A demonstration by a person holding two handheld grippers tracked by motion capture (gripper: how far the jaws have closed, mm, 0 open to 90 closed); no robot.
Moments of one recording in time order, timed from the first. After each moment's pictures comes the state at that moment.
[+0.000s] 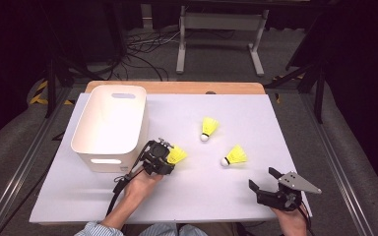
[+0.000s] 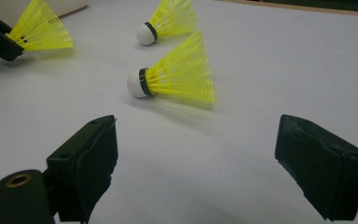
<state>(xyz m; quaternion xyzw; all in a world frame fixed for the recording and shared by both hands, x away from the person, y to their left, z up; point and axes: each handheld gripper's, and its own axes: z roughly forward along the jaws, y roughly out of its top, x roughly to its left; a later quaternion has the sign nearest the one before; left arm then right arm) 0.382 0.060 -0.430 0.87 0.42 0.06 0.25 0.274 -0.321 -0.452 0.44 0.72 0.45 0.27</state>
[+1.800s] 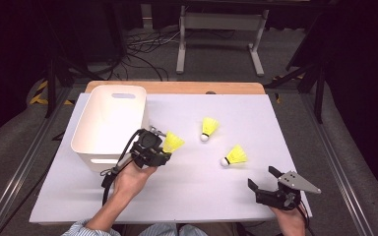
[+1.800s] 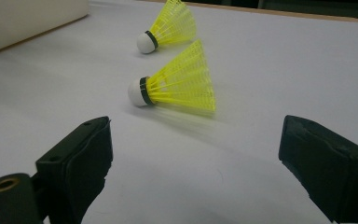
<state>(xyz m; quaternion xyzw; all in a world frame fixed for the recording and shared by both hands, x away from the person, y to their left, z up) 0.367 0.078 -0.362 0.85 0.42 0.08 0.30 0.276 -0.319 -0.452 0.44 0.72 0.46 0.28</state>
